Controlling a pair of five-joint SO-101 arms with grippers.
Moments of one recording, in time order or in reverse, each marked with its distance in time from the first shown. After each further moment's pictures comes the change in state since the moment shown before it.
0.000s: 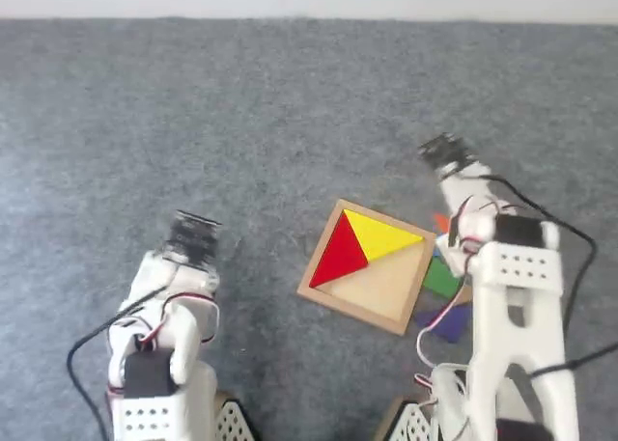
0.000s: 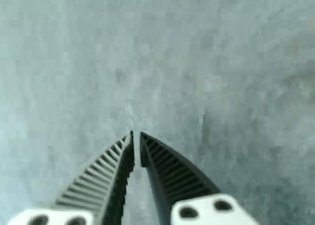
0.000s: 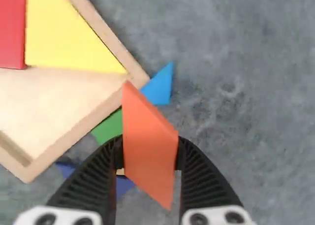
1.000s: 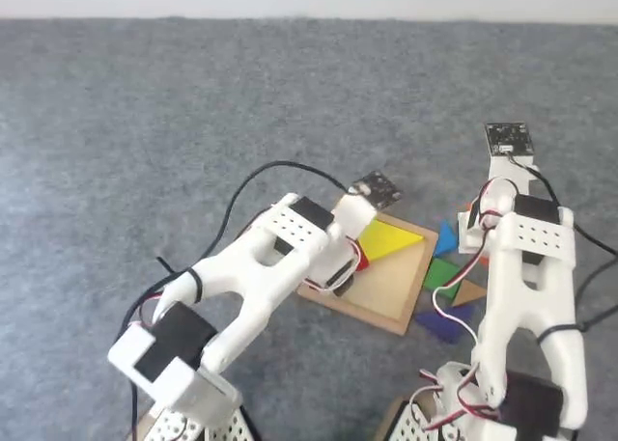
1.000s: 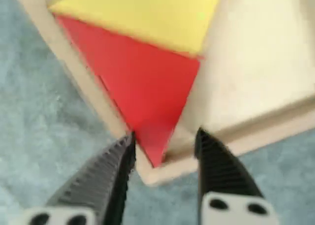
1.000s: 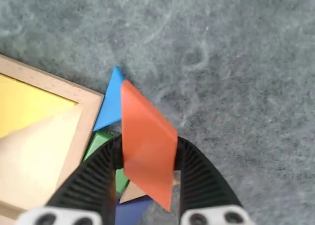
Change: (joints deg) left arm 38.2 108.7 -56.6 -1.8 15.1; right arm 6.2 13.1 -3.1 -6.4 -19.9
